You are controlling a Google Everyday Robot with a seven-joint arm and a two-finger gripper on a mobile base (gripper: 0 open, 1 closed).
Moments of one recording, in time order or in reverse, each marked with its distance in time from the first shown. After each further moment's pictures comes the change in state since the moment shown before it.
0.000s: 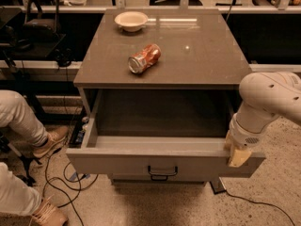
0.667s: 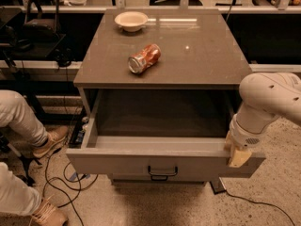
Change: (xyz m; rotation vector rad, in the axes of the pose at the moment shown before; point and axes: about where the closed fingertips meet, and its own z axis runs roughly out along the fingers) arm 0.000 0.001 0.002 -0.004 0.001 -0.001
